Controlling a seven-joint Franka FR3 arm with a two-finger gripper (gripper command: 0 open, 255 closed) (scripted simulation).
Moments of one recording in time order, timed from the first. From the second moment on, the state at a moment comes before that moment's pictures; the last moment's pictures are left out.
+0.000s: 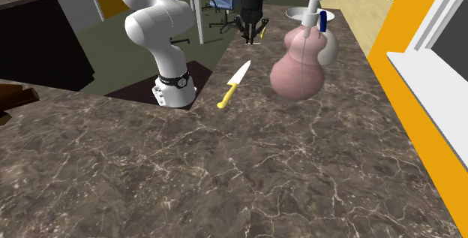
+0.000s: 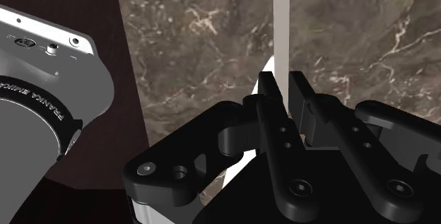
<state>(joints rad) 0.17 -0.98 0.77 -2.73 0.57 1.85 1.47</state>
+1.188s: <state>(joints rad) 0.18 -0.90 0.88 -2.83 0.67 2.03 1.47</state>
